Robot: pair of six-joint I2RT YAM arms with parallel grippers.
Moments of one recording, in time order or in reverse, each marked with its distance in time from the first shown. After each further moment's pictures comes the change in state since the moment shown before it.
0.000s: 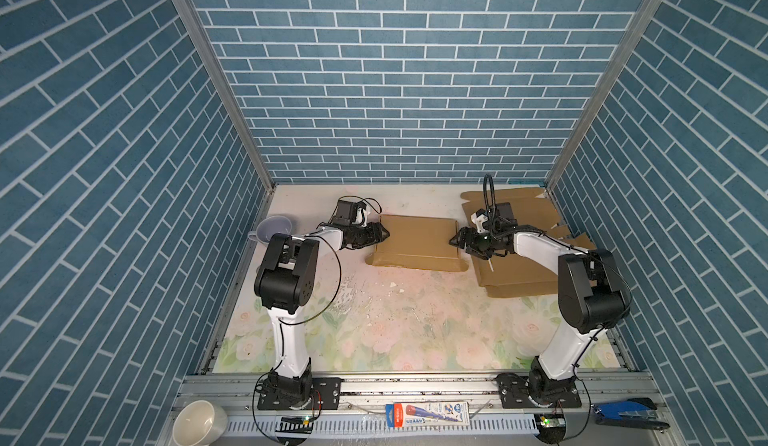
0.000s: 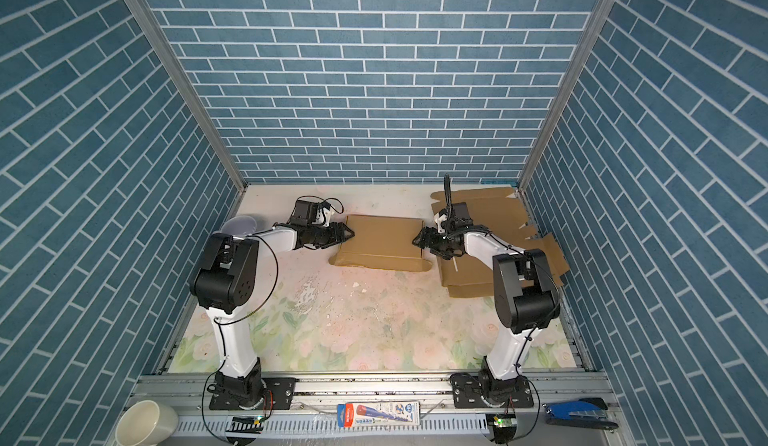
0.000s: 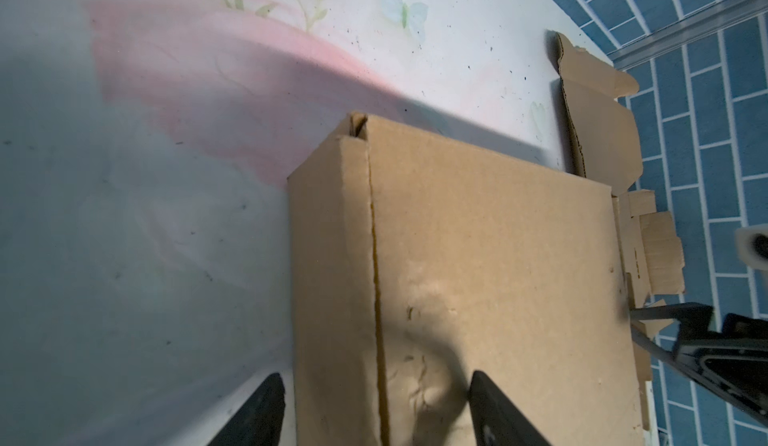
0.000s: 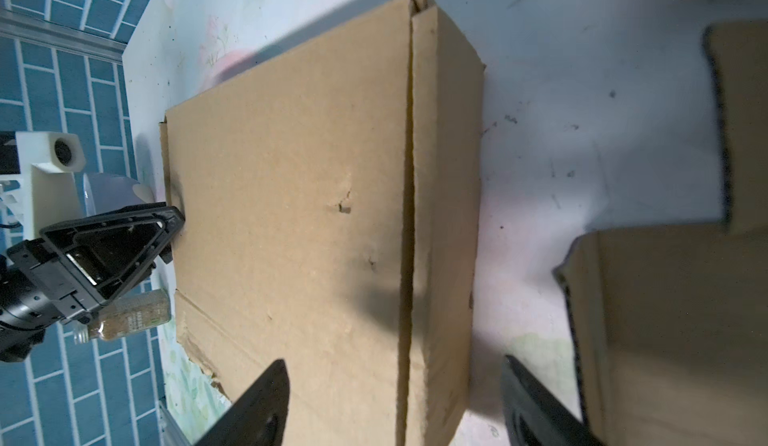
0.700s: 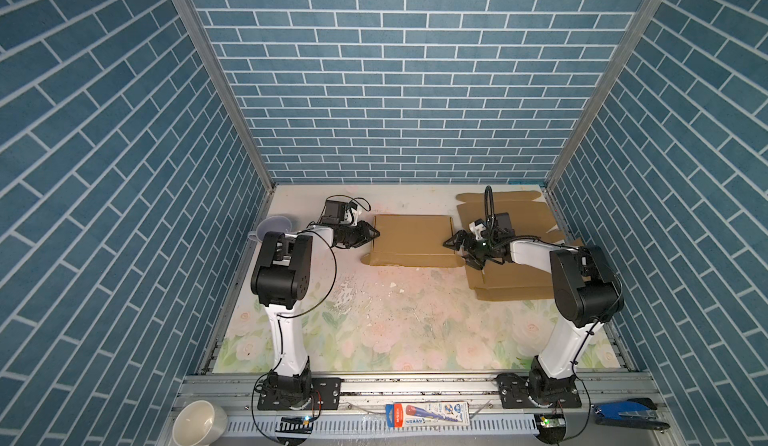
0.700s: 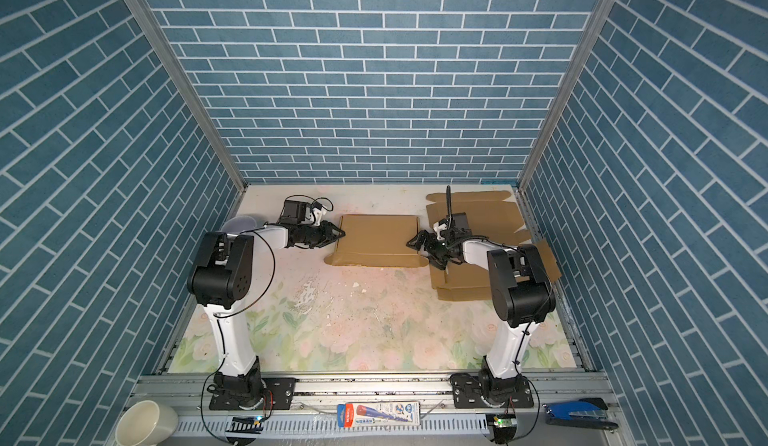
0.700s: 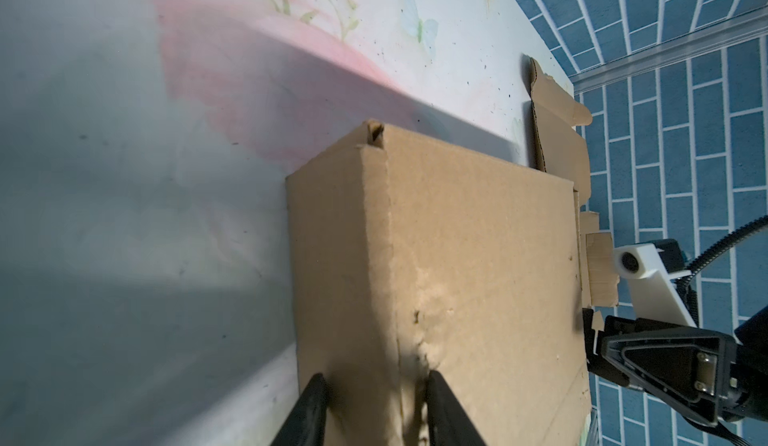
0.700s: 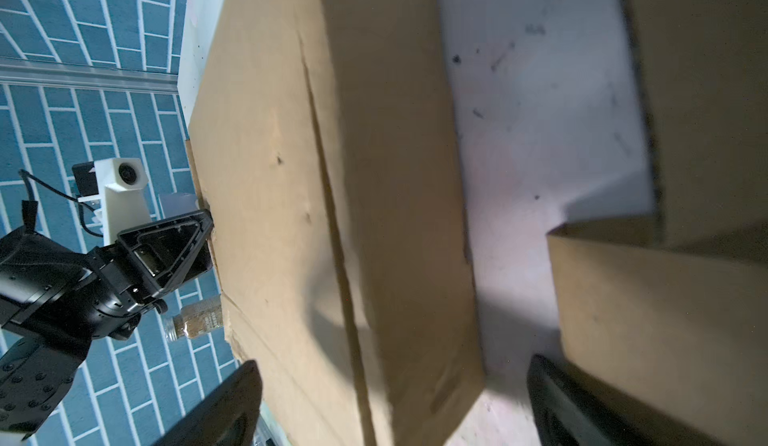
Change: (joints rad) left arm 0.093 0.033 0.013 -0.017 0.139 -0.004; right arm -0.002 0.037 -0.127 0.222 -0.146 0.205
